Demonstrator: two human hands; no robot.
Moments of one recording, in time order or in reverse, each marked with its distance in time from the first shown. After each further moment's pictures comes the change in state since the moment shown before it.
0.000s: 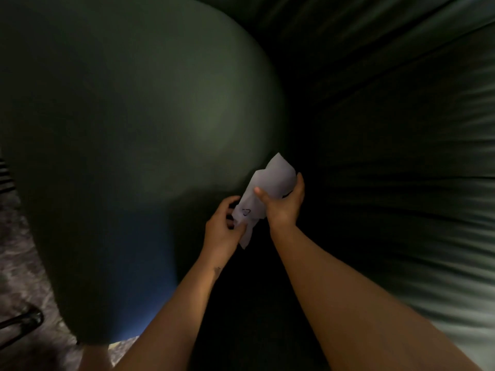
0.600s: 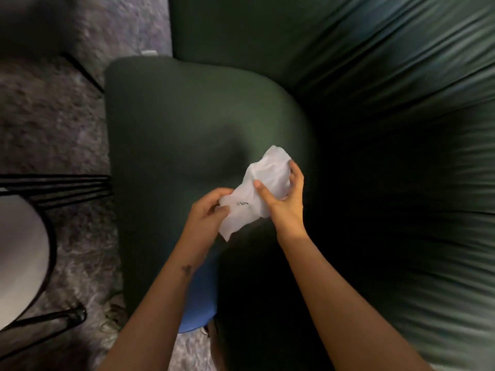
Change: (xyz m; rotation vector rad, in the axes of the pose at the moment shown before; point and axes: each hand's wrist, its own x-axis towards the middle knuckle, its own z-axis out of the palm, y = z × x) left_hand -0.061 0.100 -0.128 -0.219 0.092 0.240; right_hand -0.086 -0.101 0.022 0.264 -0.332 -0.278
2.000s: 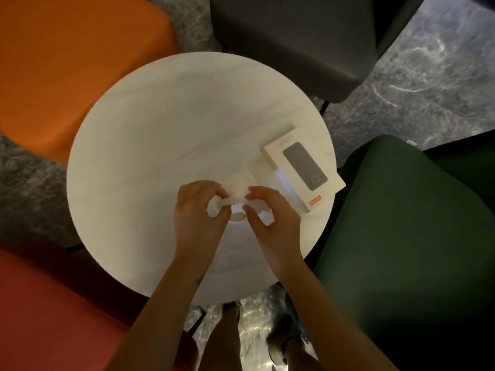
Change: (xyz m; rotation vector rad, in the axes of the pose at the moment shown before) left_hand -0.264 0.013 -0.432 0.500 1.069 0.181; right_hand -0.352 -0.040 0.389 -0.372 -0.786 -0.818
